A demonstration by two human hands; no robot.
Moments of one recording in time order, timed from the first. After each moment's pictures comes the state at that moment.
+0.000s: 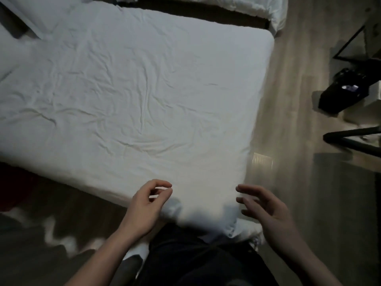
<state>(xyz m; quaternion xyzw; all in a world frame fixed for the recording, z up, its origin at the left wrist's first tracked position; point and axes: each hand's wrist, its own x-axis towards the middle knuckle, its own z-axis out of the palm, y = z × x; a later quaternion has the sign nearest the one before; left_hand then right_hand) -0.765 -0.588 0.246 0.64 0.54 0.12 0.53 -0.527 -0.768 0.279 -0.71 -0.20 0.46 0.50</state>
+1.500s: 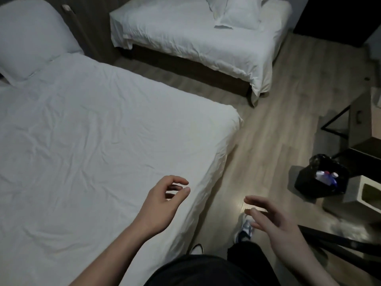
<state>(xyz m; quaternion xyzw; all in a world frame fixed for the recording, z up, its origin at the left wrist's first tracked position) -0.106 -0.418 0.302 0.62 0.54 0.16 0.55 0.132 -0.579 0.310 -0.71 -0.28 0.46 0.45</state>
